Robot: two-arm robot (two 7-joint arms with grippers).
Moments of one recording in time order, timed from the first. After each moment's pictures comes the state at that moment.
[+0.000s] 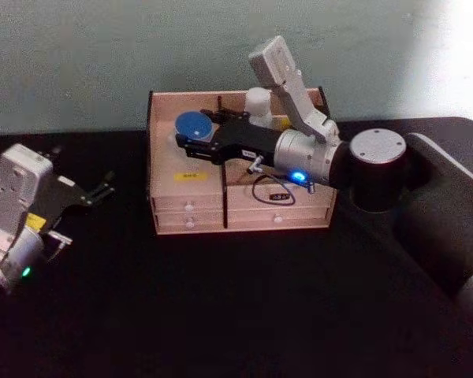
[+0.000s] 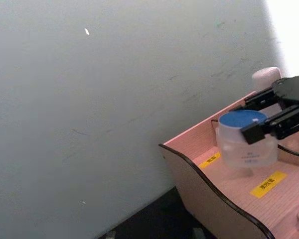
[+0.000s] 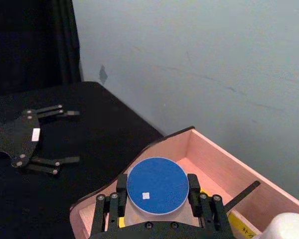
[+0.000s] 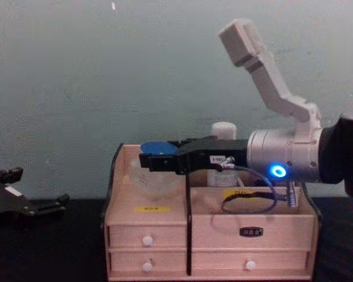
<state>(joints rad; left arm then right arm) -0.20 0.60 0.45 -1.41 -0.25 -0.12 0.03 0.72 0.16 -0.60 -0.94 0.33 0.06 0.58</state>
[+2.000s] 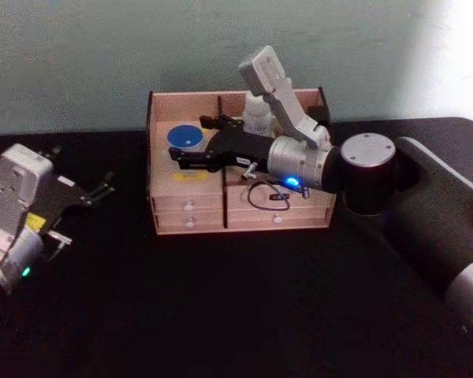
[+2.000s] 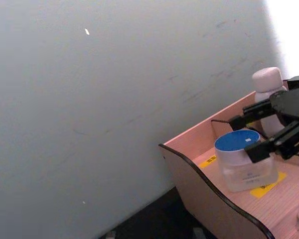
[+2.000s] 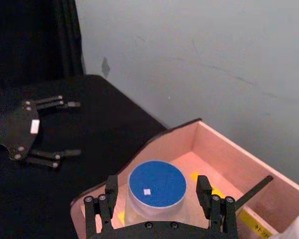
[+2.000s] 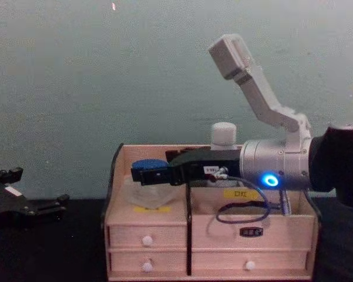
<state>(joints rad) -0.20 0.60 0.45 -1.41 -0.25 -0.12 0.03 0.74 0.13 -0.60 -0.88 0.30 0.05 0.60</state>
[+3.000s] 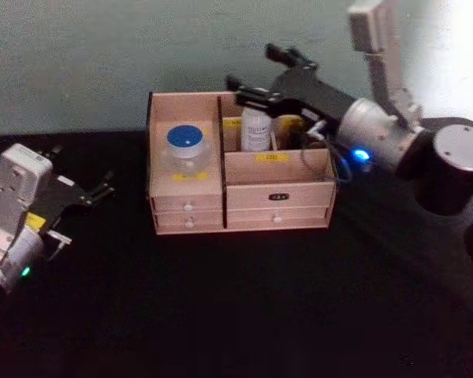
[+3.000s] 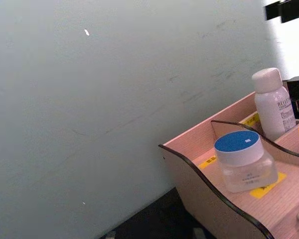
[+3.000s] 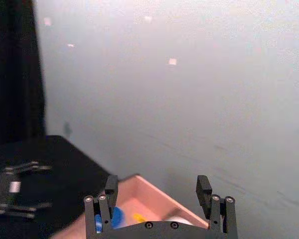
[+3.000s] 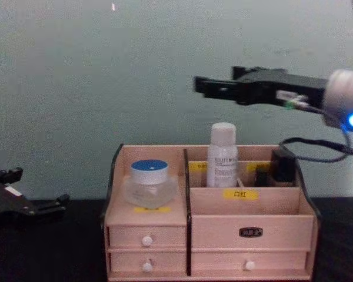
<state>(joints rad) -0.20 0.60 0.45 -1.41 -0.25 -0.12 0.03 0.53 0.31 -0.44 -1.35 0.39 0.04 0.46</state>
